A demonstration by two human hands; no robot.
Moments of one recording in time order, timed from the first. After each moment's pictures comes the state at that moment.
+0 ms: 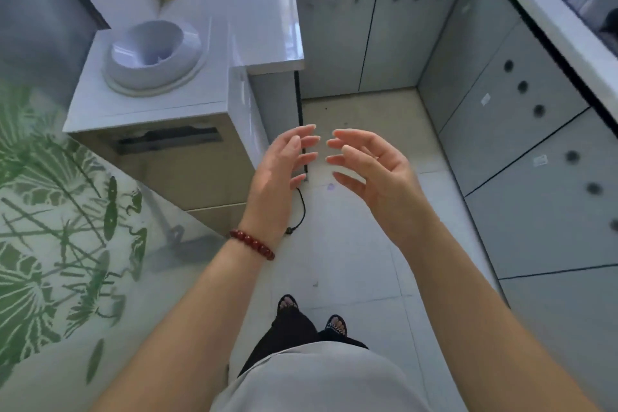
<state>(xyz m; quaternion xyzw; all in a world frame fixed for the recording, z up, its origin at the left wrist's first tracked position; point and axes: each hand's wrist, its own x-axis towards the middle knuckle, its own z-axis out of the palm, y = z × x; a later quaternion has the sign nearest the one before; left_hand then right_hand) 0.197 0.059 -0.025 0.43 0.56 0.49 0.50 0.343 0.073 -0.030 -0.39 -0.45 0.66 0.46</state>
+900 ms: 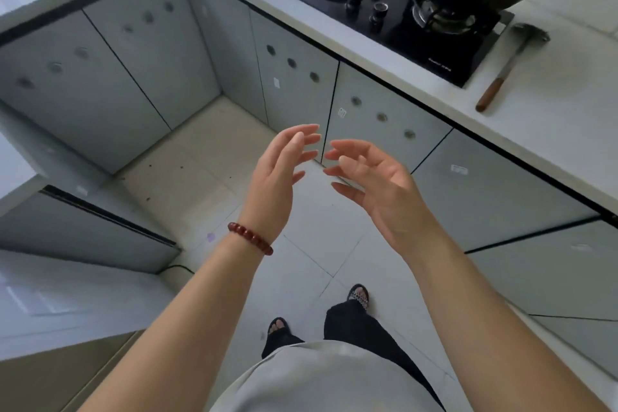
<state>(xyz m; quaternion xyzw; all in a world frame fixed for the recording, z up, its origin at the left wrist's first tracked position) 0.449 0.170 -0.039 0.61 0.33 0.27 0.67 0.560 0.068 -0.031 -0.57 -0.27 0.45 0.63</state>
